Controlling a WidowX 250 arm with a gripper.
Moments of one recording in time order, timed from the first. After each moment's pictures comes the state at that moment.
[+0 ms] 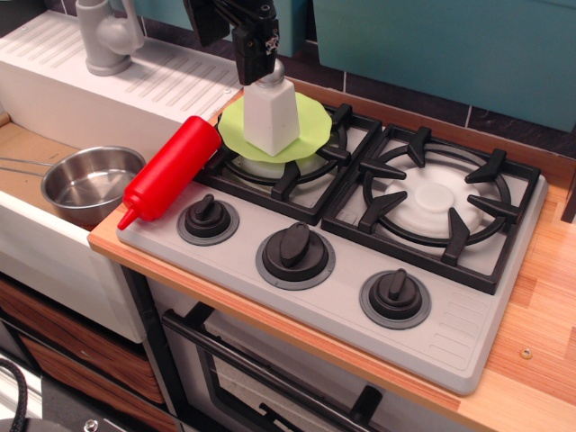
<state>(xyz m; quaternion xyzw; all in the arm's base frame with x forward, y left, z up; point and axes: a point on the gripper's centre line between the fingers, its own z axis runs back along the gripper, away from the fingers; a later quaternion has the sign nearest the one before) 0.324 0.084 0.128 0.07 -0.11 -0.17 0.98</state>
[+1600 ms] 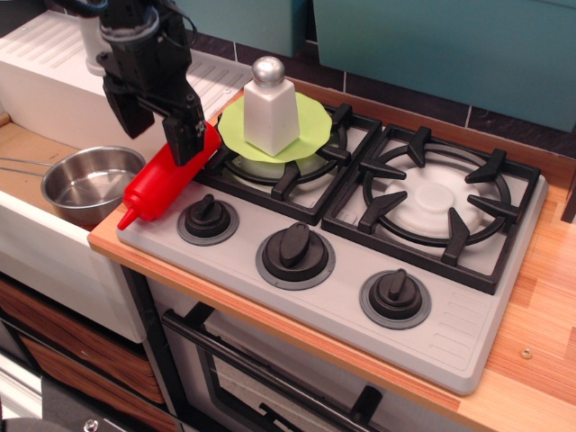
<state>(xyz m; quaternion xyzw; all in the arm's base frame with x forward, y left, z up) 0.279 0.124 0.060 0.03 -0.08 -0.06 0.99</state>
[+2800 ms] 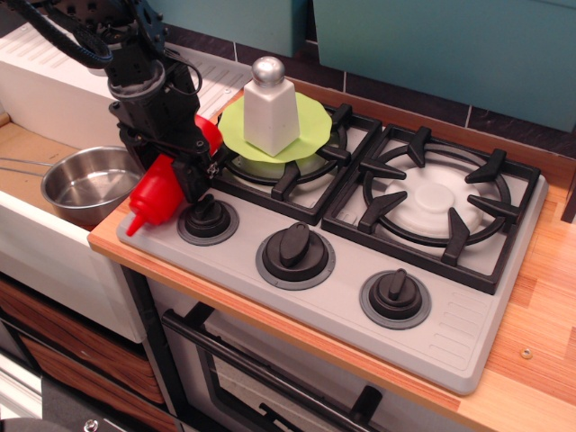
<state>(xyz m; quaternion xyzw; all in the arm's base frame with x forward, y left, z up) 0.271 0.111 0.029 -0.01 -0.09 -0.06 0.99</state>
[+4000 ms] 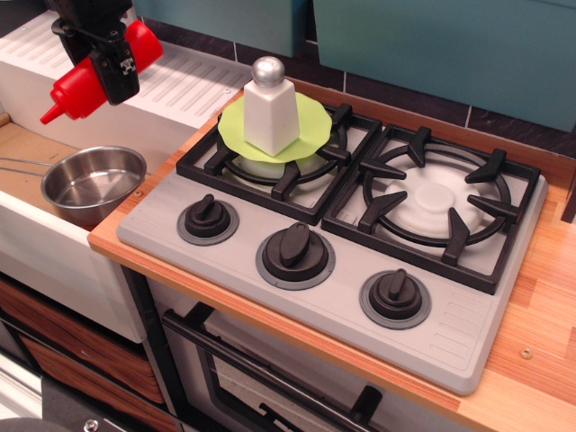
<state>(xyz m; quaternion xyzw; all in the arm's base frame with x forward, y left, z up) 0.297 0.191 0.085 0.01 -0.07 -0.15 0.99</state>
